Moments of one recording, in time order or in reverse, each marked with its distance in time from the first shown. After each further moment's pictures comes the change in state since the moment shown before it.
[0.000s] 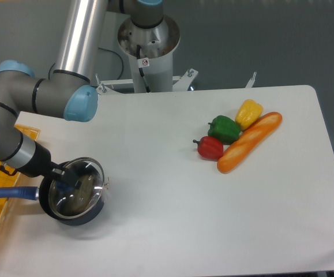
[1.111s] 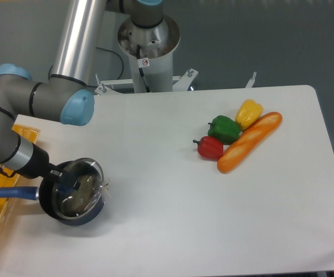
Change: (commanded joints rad) arm -0.017 -0.012 0.002 0.000 0.026 0.000
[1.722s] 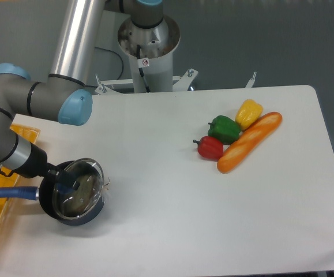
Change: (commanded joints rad) arm -0.003 0.009 0.003 0.000 -0.003 0.002
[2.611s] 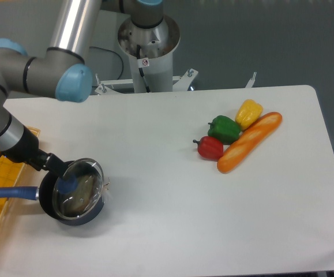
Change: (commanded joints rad) arm 0.069 0.144 -0.009 -0.003 -0.130 0.044
